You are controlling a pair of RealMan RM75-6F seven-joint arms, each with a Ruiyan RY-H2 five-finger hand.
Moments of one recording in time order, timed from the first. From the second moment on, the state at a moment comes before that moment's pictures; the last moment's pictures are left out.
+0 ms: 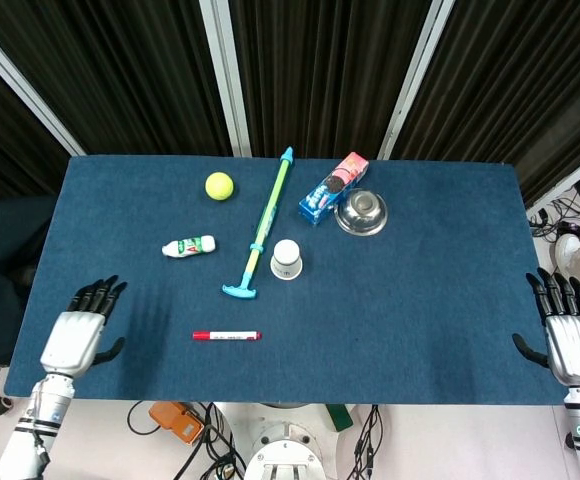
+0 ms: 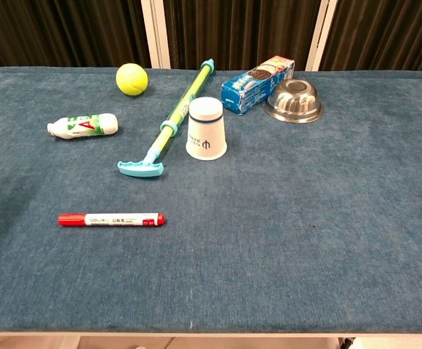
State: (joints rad) left arm -0.18 -1.25 -0.01 -1.80 1.45 1.32 0.35; right arm 0.08 -1.13 0.07 -1.60 -1.49 1.48 -0.12
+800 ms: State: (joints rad) left arm -0.31 -1.58 -0.03 -1.86 1.26 1.18 0.69; right arm 0.09 -1.13 0.07 -1.61 -1.48 1.46 -0.13
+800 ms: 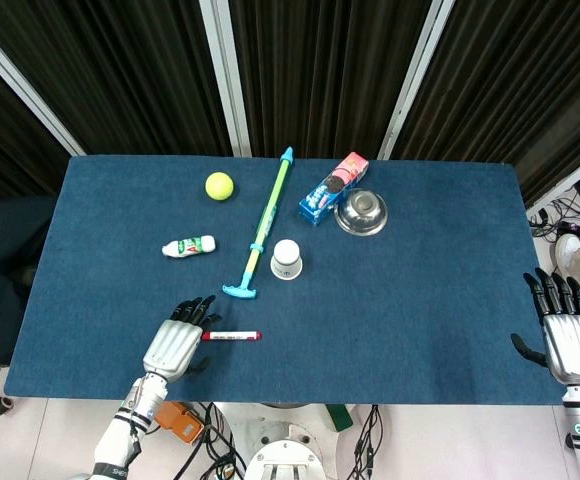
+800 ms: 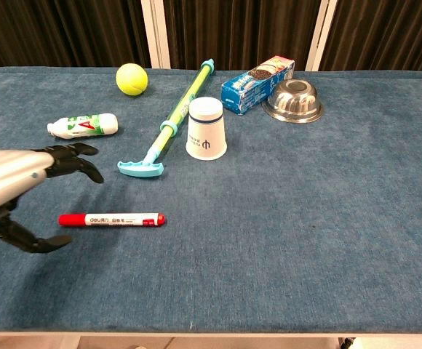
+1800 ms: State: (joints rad) left arm -0.46 -1.74 -0.08 -1.72 1.07 1.16 0.80; right arm 0.09 -1.13 0.07 -1.61 -1.47 1.45 -0.13
